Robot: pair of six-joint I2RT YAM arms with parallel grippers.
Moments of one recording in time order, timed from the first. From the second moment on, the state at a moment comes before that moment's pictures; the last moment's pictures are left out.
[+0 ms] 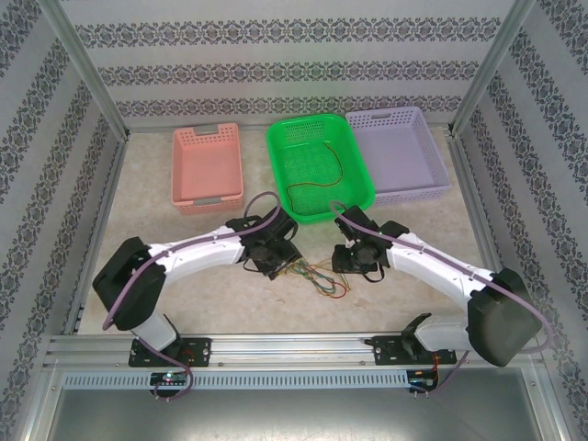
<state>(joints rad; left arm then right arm) -0.81 1.63 1.05 -0.58 0.18 -1.44 0.63 1.31 0.81 -0.77 -0.10 0.61</state>
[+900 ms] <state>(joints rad) -0.80 1.69 0.99 -0.63 -0.10 -1.34 0.41 1.13 0.88 -0.82 -0.06 0.56</state>
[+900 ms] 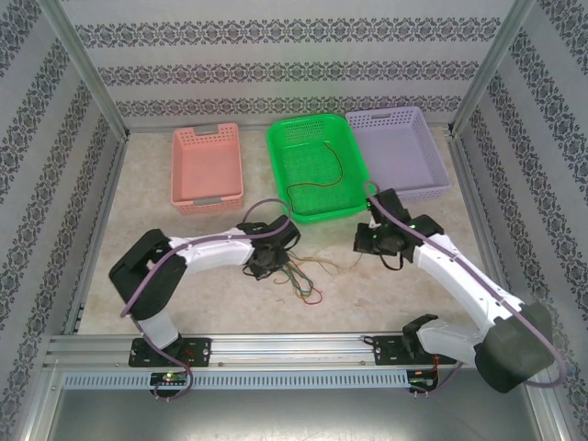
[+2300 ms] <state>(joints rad) -0.67 1.22 0.92 -0.67 -0.05 -1.71 0.65 1.14 1.38 -0.78 -0.06 0.51</state>
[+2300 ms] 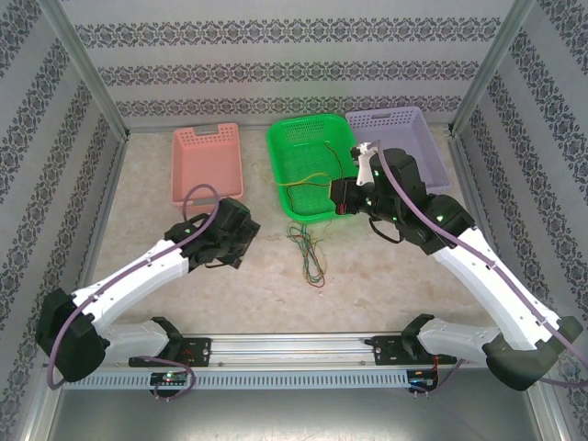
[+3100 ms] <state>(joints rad) -0.82 1.48 1.07 -0.28 0.06 -2.08 0.68 1.24 1.68 -0.65 -0.13 0.58</state>
